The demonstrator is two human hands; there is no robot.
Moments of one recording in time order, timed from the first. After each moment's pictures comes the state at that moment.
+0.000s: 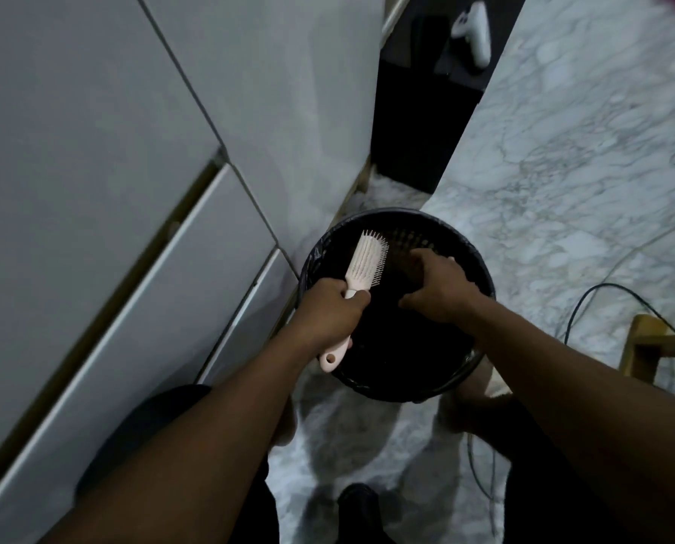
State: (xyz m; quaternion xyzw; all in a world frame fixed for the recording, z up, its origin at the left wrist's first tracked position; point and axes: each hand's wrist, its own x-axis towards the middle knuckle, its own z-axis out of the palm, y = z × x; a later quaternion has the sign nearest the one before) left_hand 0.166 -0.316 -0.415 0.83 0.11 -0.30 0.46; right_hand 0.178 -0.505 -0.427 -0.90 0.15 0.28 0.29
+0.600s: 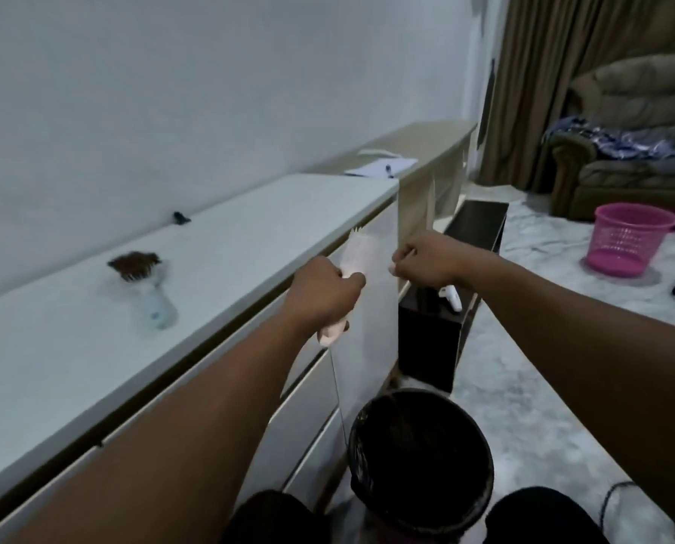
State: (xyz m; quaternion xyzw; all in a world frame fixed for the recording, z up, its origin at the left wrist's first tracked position) left_hand 0.097 -0.275 -0.033 0.90 0.00 0.03 0.43; right_hand 0.126 -0.461 -0.009 -0.95 -0.07 0.04 0.31
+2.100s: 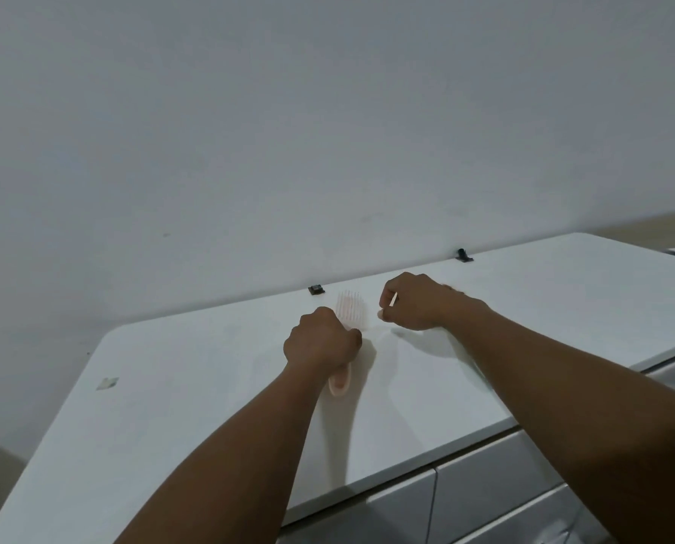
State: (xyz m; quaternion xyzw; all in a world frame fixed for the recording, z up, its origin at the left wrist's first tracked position) left_hand -0.005 0.081 -0.004 0.89 0.38 0.12 0.21; right_hand 0.113 -0.033 0.039 -0.90 -0.38 0.07 0.19
